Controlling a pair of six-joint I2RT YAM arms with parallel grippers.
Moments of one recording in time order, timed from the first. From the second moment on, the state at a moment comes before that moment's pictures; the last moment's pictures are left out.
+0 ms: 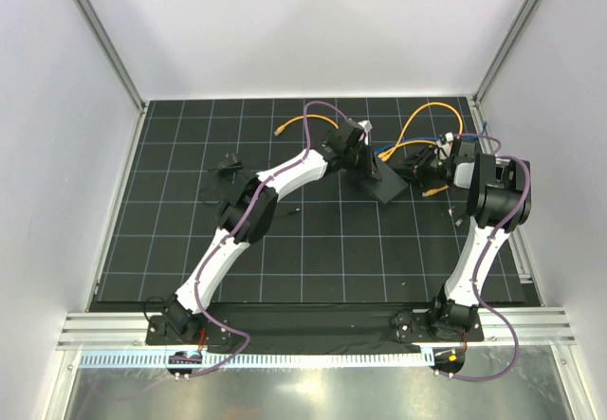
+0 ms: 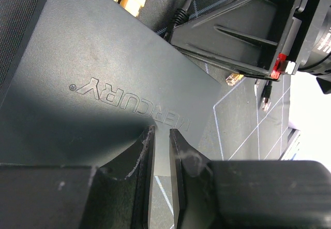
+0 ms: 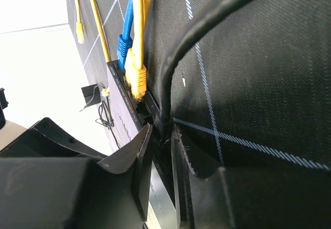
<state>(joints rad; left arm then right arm) -0.76 2.54 2.18 -0.34 0.34 -0.73 -0.23 2.12 1.12 0.19 -0.85 0.75</state>
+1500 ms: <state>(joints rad) -0.76 2.55 2.20 -0.39 0.32 -0.75 -0.16 2.02 0.98 0.43 -0.47 0.91</state>
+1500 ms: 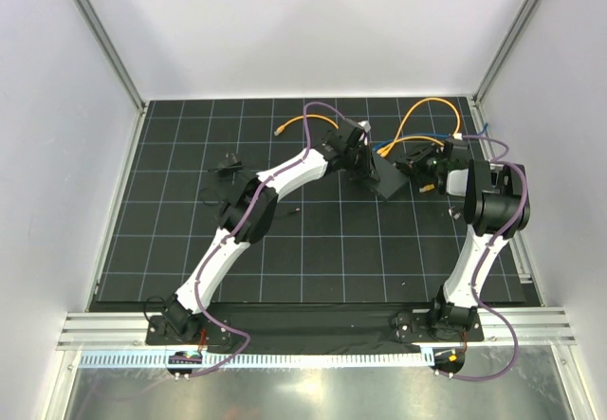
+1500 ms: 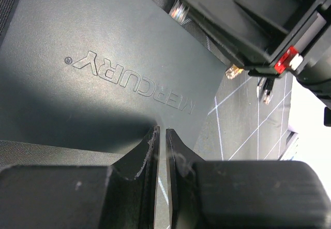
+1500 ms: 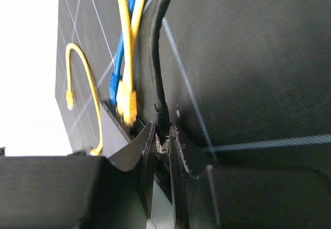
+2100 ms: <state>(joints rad) -0.76 2.55 2.23 -0.42 0.30 -0.72 -0.17 2.01 0.99 0.44 -0.50 1.00</state>
